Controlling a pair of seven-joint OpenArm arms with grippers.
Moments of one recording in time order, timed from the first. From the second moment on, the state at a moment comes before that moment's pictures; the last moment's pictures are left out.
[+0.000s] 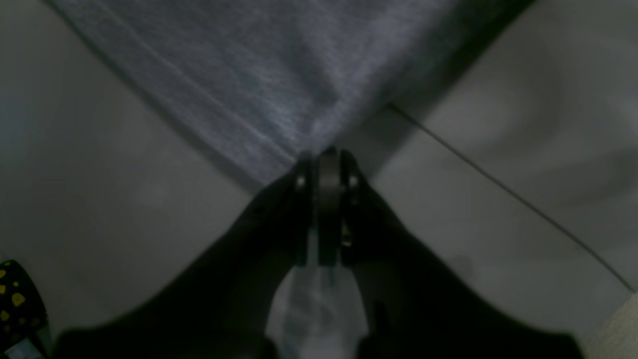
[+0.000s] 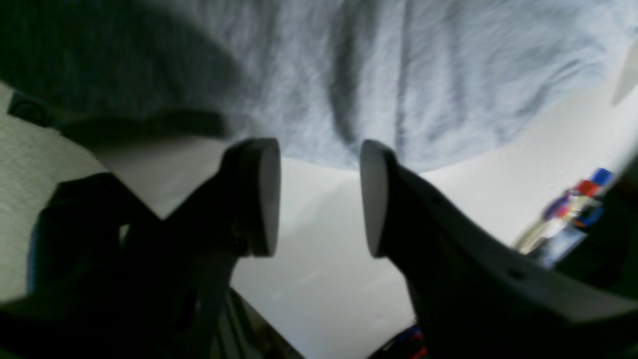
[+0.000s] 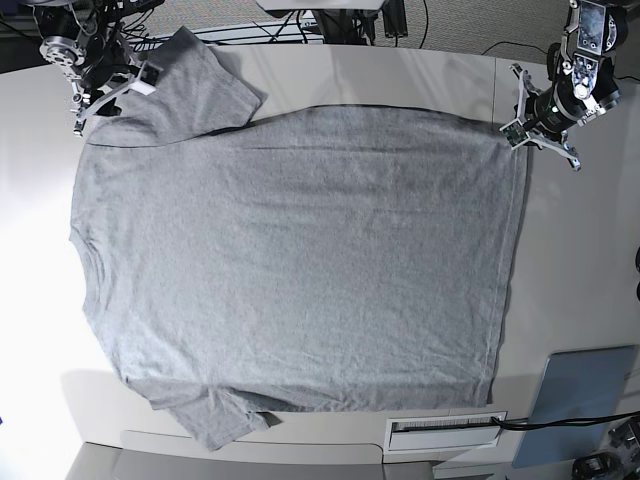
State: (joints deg) left arm 25.3 -32.5 -6.0 94.6 16.1 -42.7 15.7; right arm -44.4 38.6 7.2 111.4 -33.8 35.0 -24.7
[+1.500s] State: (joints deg) left arm 35.0 -32.3 -12.0 101.0 1.6 -40.9 17.5; right arm -42.6 41.6 -6.5 111.0 -32.6 18.5 -36.1
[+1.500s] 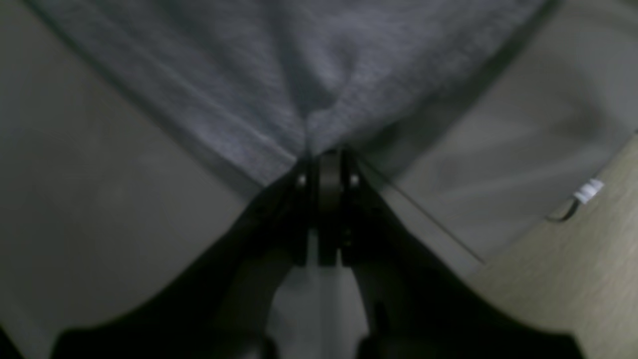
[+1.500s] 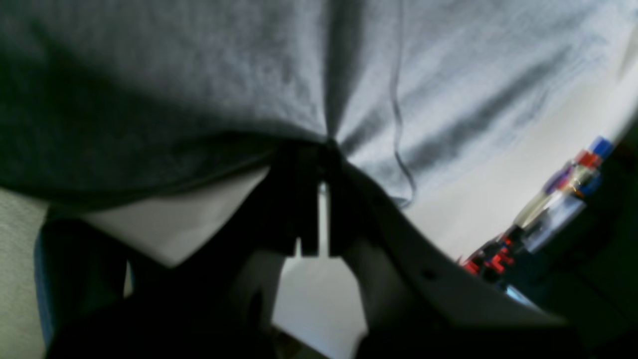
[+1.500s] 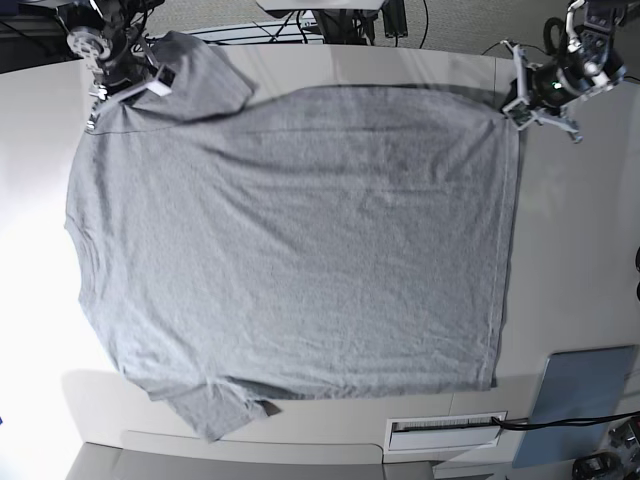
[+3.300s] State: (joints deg) left arm 31.8 -27.0 -18.8 102.2 -16.9 -32.1 19.2; right arm -37.5 44.2 -6.2 112.7 -25.3 -2.2 -27.3
